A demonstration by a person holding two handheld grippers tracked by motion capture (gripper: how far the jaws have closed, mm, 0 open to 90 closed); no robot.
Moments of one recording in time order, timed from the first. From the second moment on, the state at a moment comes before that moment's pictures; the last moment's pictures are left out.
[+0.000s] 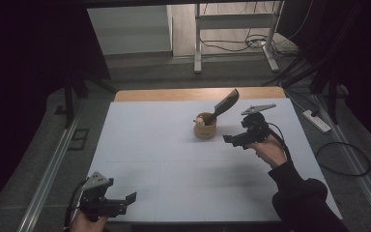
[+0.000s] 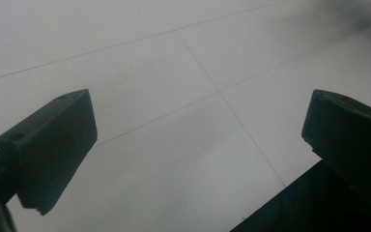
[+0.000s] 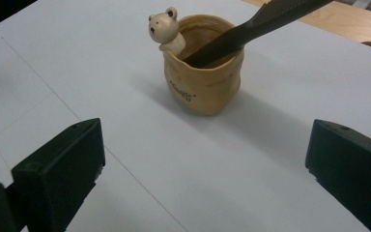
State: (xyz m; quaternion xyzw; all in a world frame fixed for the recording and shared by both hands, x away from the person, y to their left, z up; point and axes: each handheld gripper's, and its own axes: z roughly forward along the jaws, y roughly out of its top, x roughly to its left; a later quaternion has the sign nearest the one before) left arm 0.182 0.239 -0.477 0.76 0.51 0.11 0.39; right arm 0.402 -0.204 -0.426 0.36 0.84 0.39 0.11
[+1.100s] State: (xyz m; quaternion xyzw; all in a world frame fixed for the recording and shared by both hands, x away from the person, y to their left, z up) left arm 0.181 0.240 -0.477 0.76 0.51 0.11 0.39; right arm 0.365 -0.215 -0.423 0.34 0.85 0.39 0.13
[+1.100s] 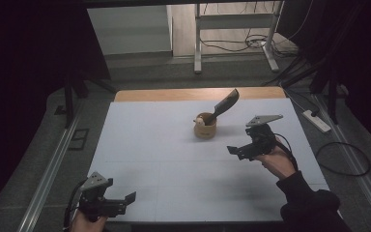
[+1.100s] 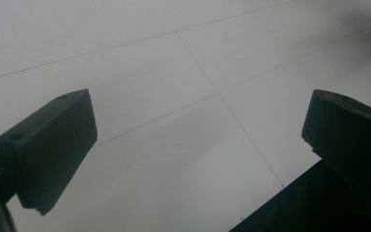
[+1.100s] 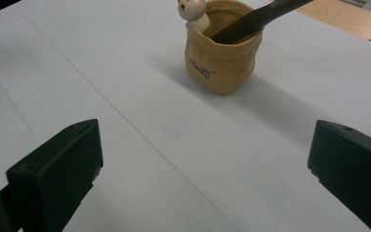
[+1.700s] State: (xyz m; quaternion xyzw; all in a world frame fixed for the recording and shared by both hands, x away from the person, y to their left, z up) left arm 0.181 0.241 -0.477 0.76 0.51 0.11 0.39; right arm 0.348 -0.224 -0.427 0.33 0.85 0.38 0.14
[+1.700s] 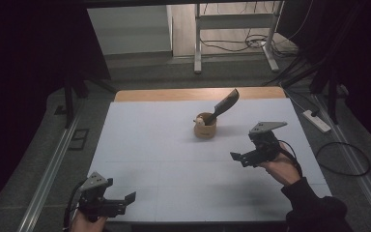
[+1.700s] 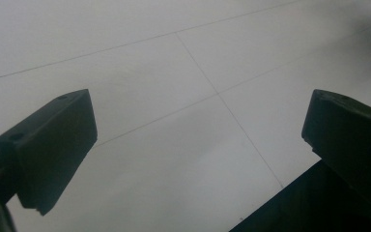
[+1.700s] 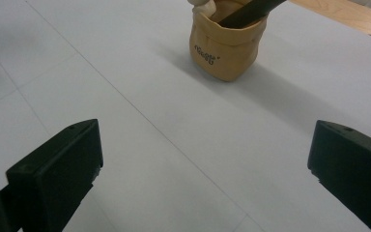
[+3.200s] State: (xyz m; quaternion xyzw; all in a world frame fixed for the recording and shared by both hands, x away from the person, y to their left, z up) left arm 0.180 0.241 -0.477 0.76 0.51 0.11 0.40; right arm 0.310 -0.281 -0.445 0.36 0.85 0.37 0.14
